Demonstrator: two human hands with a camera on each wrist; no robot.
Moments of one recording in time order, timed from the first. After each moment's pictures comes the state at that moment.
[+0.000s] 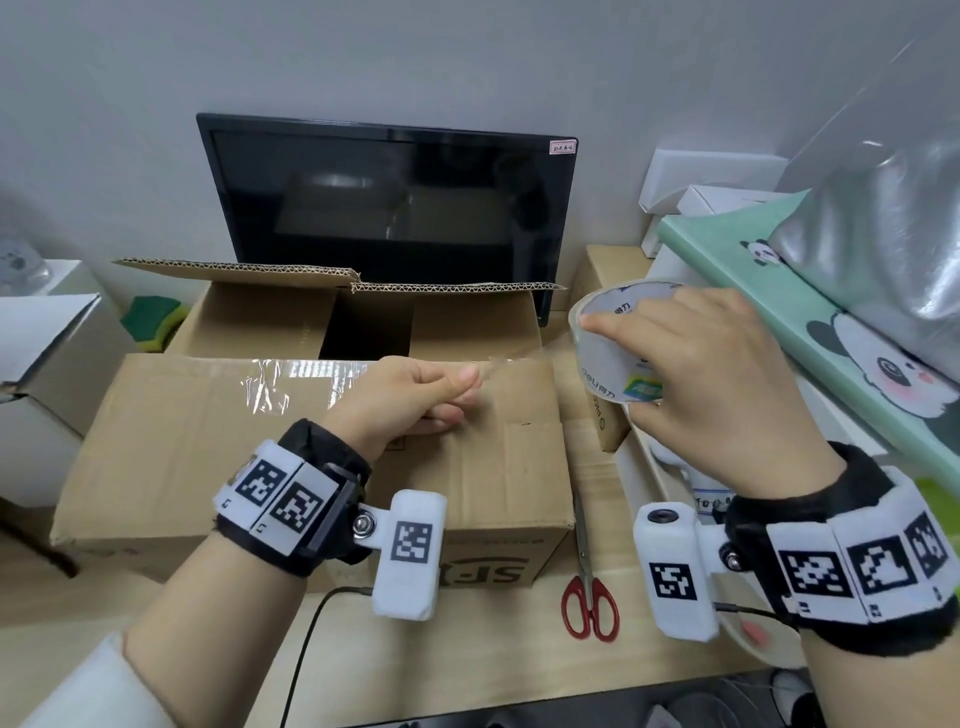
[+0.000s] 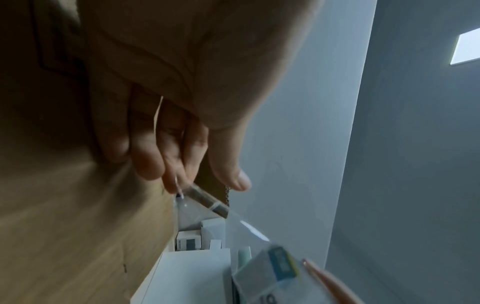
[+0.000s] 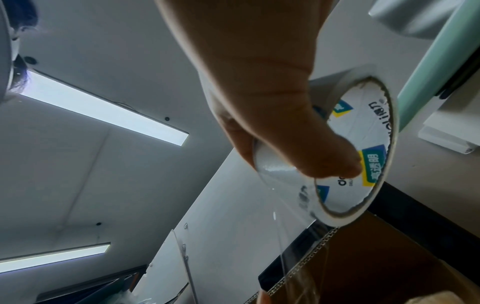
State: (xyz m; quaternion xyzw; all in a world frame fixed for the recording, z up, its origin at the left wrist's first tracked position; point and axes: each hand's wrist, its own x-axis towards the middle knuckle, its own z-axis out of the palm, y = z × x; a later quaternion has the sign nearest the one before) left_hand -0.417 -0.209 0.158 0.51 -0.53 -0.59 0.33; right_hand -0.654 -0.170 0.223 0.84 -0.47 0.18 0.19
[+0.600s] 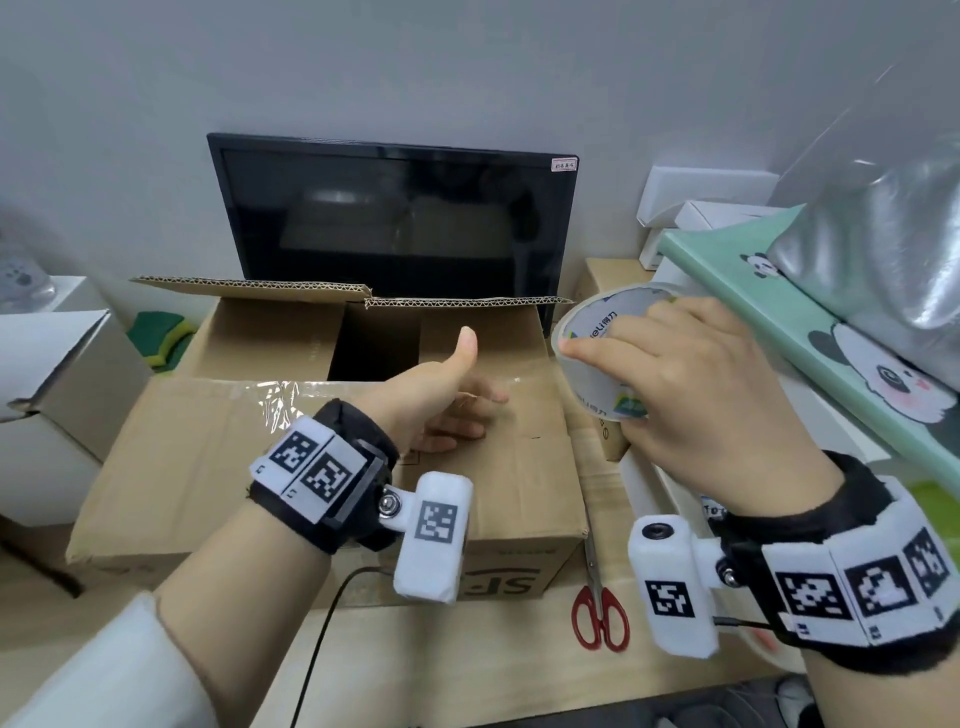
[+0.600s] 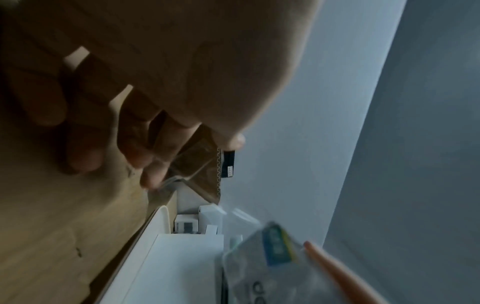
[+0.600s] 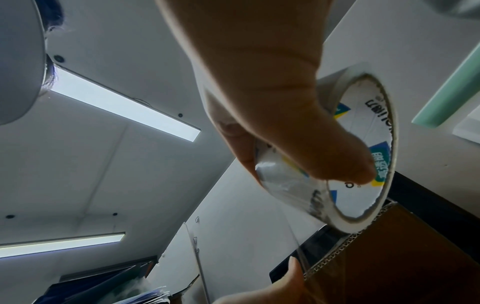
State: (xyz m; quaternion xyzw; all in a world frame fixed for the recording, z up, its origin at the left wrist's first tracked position) left_hand -0.427 -0.223 0.178 0.58 -0.50 -0.62 0.19; right_hand -0.632 -0.164 0.229 0.86 -0.43 0.19 0.22
